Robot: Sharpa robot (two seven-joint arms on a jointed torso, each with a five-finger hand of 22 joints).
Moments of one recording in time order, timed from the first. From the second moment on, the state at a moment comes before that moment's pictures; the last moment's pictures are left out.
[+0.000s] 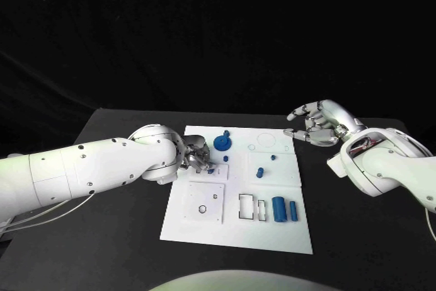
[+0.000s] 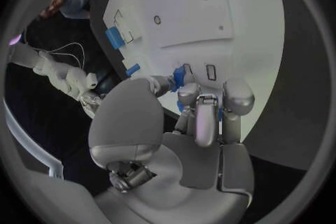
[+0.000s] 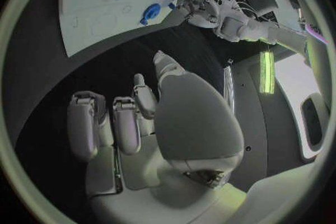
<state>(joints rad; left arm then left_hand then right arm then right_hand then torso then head) 1.18 -0.81 -0.04 1.56 -1.15 0.02 -0.50 1.22 -0.18 0.76 0.32 0.05 0.73 0.07 0.97 0.67 1.22 -0.02 1.26 0.91 1.47 -0.07 1.52 1.31 0.13 1.28 0.03 1.32 0.99 1.30 -0.90 -0.15 1.60 -1.04 -0.58 -0.03 1.43 -0.18 0.14 0.29 0.23 0.84 0.16 0.26 0.47 1.29 0.08 1.28 1.22 1.47 0.00 1.51 1.31 0.03 1.46 0.10 1.43 1.31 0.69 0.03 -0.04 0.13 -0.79</state>
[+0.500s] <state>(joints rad) 1.18 -0.81 -0.04 1.55 -1.20 0.05 -0.50 1.21 -0.19 0.77 0.31 0.05 0.73 0.07 0.97 0.67 1.22 -0.02 1.27 0.92 1.47 -0.07 1.52 1.31 0.13 1.28 0.03 1.32 0.99 1.30 -0.90 -0.15 1.60 -1.04 -0.58 -0.02 1.42 -0.17 0.14 0.29 0.23 0.84 0.16 0.26 0.47 1.29 0.08 1.28 1.22 1.47 0.00 1.51 1.31 0.03 1.46 0.10 1.43 1.31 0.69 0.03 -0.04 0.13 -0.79</state>
